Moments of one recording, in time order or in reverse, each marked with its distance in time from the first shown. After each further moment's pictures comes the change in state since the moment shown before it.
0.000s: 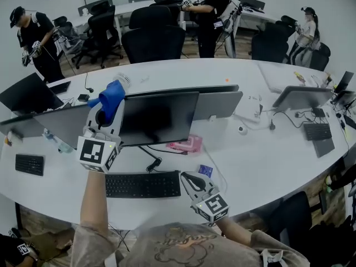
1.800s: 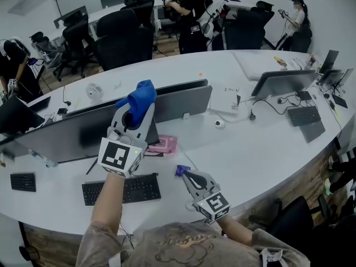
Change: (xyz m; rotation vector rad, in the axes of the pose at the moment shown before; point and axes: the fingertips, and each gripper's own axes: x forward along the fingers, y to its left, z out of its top) left arm 0.103 -0.185 0.052 -0.099 -0.113 -0.267; right arm -0.083 -0.083 -0.007 0.026 -0.013 -0.133
